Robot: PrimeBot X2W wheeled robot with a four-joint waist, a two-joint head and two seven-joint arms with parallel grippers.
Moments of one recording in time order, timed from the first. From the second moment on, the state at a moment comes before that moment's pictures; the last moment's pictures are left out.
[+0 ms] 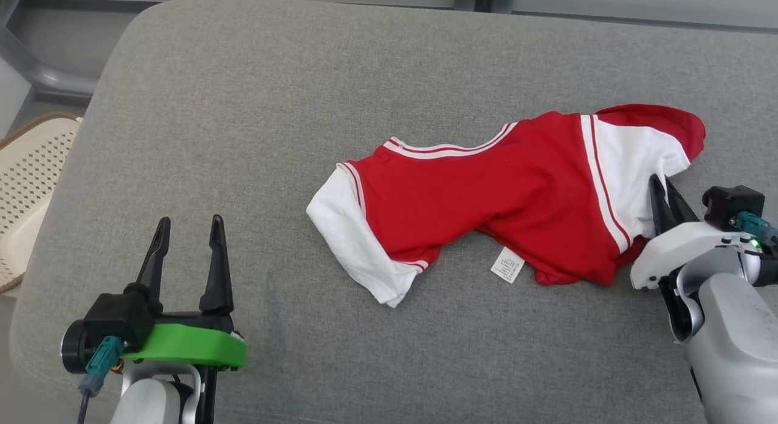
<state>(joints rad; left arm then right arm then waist) -0.14 0.13 -0.12 0.15 -0.32 -0.02 -0.26 -0.50 -0.23 -0.01 0.78 0.22 0.13 -0.24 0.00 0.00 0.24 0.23</state>
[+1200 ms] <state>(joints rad) -0.03 0.14 -0.12 0.11 -0.32 -0.01 -0.25 -0.38 -0.24 0.08 -0.10 0.26 0.13 0.07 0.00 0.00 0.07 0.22</state>
